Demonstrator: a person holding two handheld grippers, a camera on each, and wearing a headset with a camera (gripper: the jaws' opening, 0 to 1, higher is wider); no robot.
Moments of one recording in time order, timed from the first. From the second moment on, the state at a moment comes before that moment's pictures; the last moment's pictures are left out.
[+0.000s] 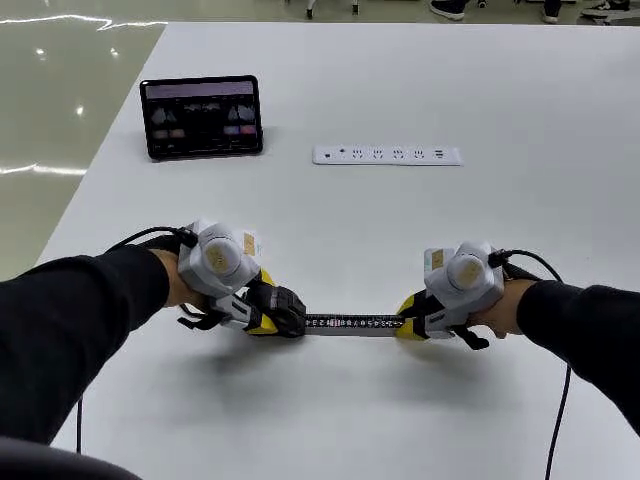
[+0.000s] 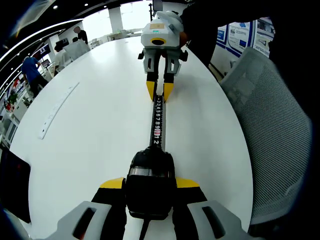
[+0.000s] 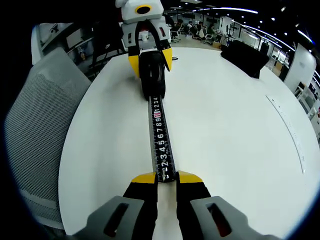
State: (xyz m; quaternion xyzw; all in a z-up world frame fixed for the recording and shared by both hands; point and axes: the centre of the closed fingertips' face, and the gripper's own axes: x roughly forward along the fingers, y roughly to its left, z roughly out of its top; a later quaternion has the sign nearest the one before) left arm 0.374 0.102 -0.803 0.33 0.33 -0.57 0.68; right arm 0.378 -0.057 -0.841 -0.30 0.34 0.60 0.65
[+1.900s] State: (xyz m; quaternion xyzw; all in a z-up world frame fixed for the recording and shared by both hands) left arm 0.371 0.100 -0.800 0.33 0.33 -0.57 0.68; right arm 0.379 -0.116 -0.839 -0.30 0.37 0.58 0.66
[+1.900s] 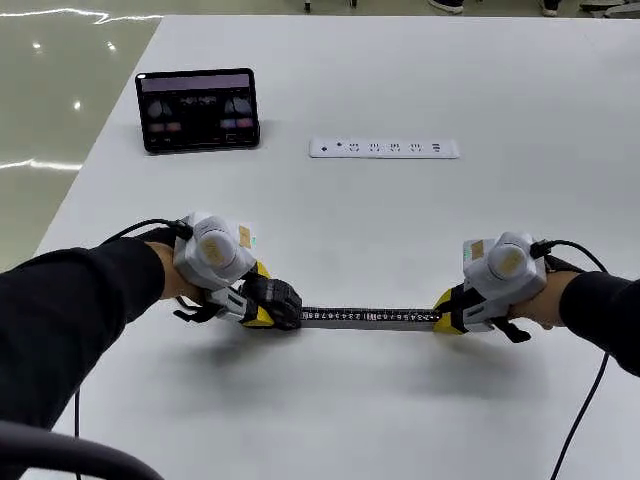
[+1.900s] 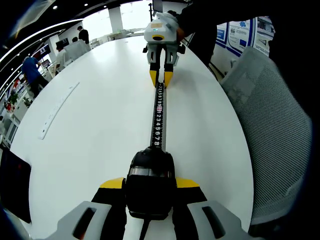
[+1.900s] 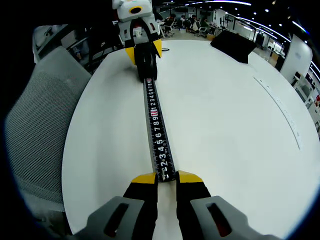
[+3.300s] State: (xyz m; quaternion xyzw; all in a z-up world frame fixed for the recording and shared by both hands) left arm 0.375 0.101 -0.802 0.32 0.33 -0.57 0.68; right arm 0.382 -0.154 -0.839 -0.31 0.39 0.56 0.66
